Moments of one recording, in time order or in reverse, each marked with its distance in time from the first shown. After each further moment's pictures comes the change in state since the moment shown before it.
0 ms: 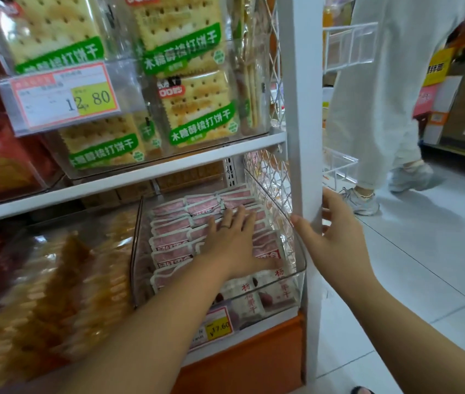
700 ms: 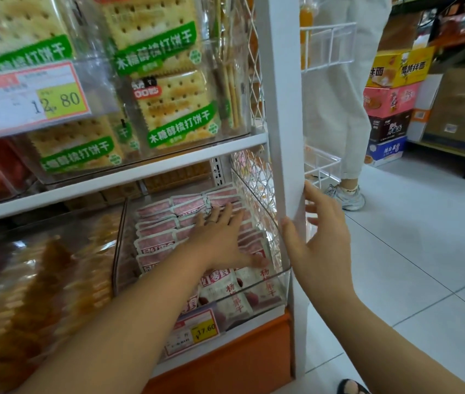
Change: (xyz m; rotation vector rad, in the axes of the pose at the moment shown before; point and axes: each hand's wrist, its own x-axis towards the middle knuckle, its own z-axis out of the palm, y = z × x) left_hand 0.013 -0.008 -0.007 -0.042 -0.048 0.071; right_hand -0.011 0.002 0.004 -0.072 0.169 -0.148
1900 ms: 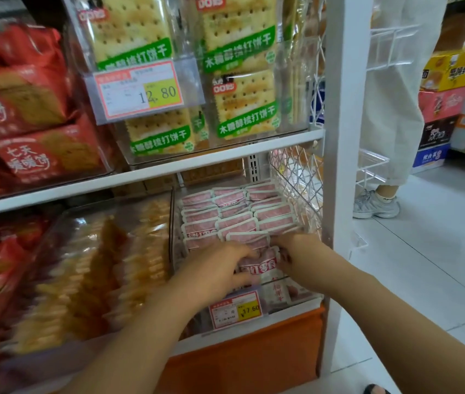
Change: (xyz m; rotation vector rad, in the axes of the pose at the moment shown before) left_hand -0.112 -0.028 0.007 -0.236 0.178 0.037; right_hand -0.005 -0.020 0.040 -0.494 -0.966 -0.122
